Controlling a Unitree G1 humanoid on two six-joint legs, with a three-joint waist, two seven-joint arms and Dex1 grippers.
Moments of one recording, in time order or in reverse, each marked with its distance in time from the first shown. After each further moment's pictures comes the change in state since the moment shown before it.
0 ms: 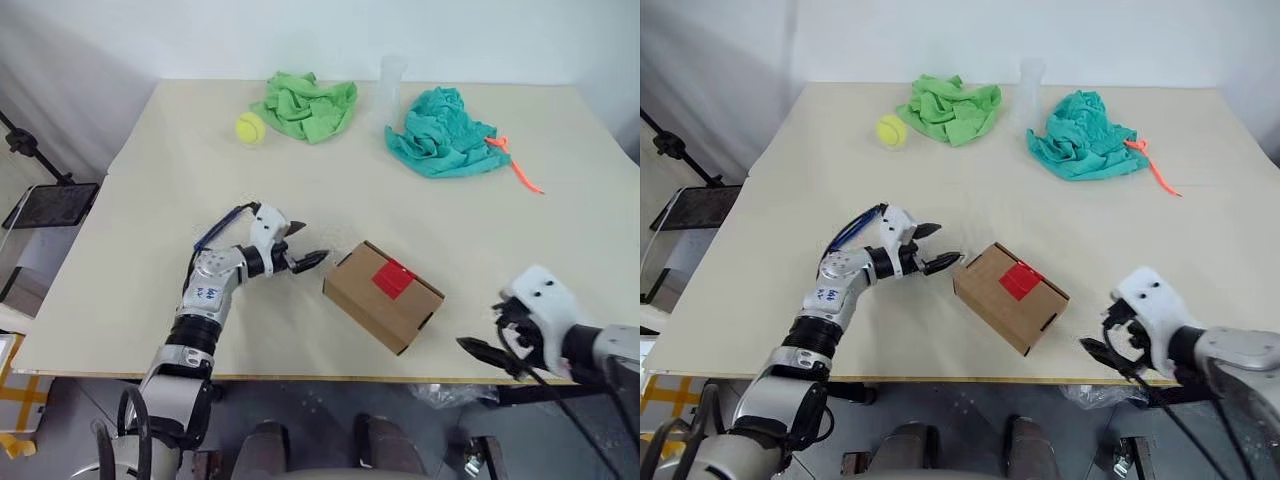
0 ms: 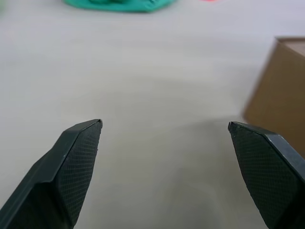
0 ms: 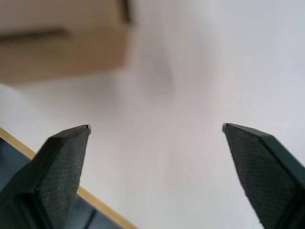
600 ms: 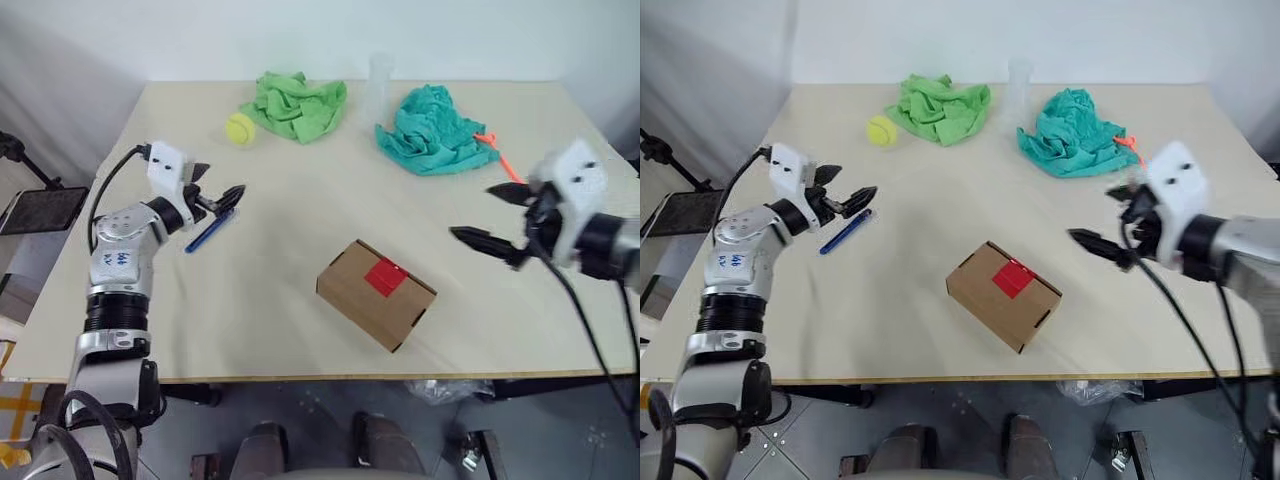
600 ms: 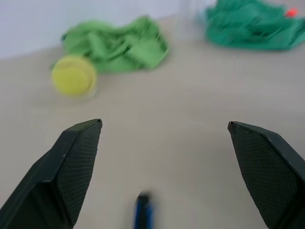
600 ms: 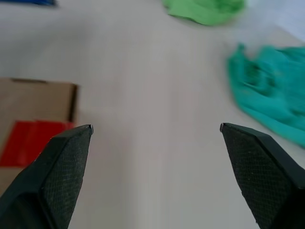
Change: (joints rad) left arm -0.045 0.291 0.175 -0.042 -0.032 0.191 0.137; right arm -0.587 0.121 0.315 0.344 -0.032 -0.370 0.063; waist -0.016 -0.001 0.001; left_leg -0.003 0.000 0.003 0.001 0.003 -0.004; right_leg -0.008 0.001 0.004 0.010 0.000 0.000
